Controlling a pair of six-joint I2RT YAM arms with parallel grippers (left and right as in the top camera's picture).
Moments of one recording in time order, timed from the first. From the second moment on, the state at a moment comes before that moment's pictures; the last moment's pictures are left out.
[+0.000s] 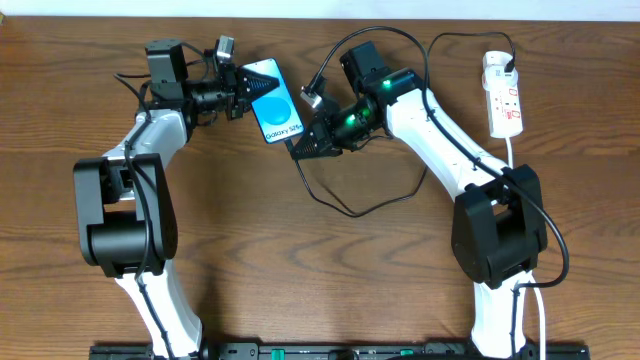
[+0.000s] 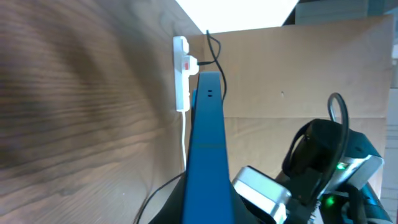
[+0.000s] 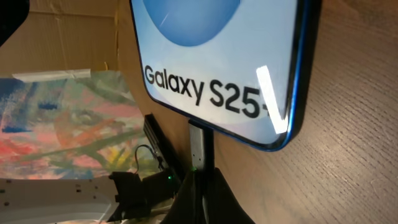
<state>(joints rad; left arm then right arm) 0.07 2.08 1.35 0.13 1.30 -0.87 0.47 2.12 1.77 -0.90 -0.97 0.23</state>
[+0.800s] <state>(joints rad) 0.07 2.08 1.35 0.10 1.28 -0.83 0.47 2.12 1.76 -0.85 -0.97 0.30</state>
